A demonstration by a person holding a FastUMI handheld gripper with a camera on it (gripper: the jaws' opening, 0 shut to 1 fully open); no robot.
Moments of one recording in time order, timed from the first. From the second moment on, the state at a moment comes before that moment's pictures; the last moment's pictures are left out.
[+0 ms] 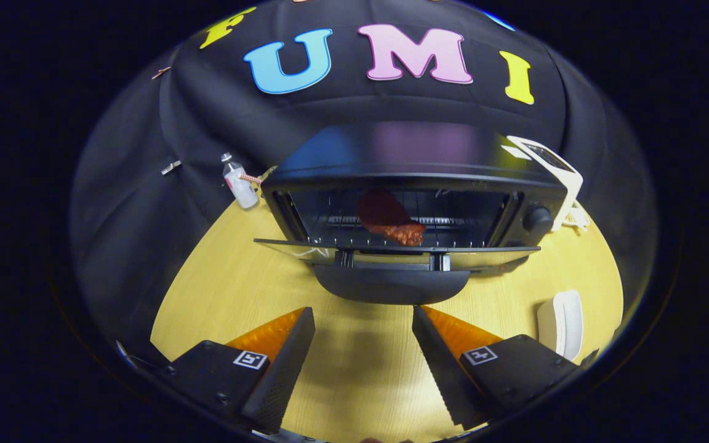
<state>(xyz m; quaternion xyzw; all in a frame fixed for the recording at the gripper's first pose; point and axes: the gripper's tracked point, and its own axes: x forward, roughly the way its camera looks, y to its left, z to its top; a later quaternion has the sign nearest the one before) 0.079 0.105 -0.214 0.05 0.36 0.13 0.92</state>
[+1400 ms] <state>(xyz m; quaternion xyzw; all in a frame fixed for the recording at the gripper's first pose) 0.017 -0.120 0.049 0.00 0.01 0.04 1.00</state>
